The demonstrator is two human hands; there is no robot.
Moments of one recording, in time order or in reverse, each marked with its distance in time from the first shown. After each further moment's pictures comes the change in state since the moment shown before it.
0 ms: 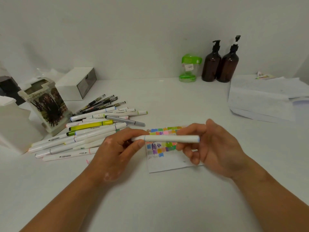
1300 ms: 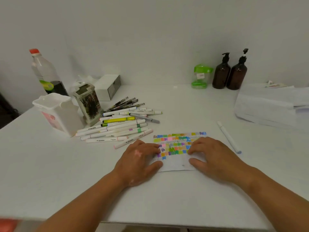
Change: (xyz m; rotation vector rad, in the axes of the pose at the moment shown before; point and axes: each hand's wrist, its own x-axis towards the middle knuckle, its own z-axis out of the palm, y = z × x) left_hand -0.061 0.012 0.006 0.459 -0.154 0.061; right_hand -0.040 0.022 -0.008 -1.631 0.090 -0.098
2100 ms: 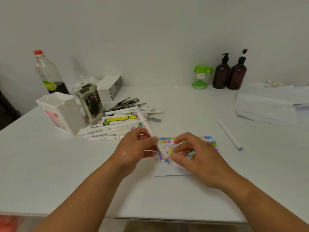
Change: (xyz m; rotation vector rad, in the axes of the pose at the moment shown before) left_hand 0.012 0.033 -0.043 -1.089 0.055 -0.633; right_hand -0.012 -0.077 -0.004 0.602 0.102 0.096
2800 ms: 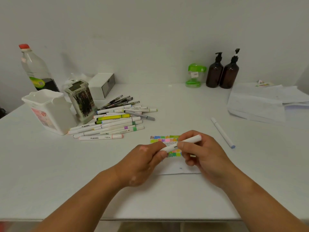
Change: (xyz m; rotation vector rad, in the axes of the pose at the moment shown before) left_hand -0.013 -0.013 0.015 0.818 -0.333 0.495; right_hand 0.001 0.003 -0.011 0.669 0.052 0.184
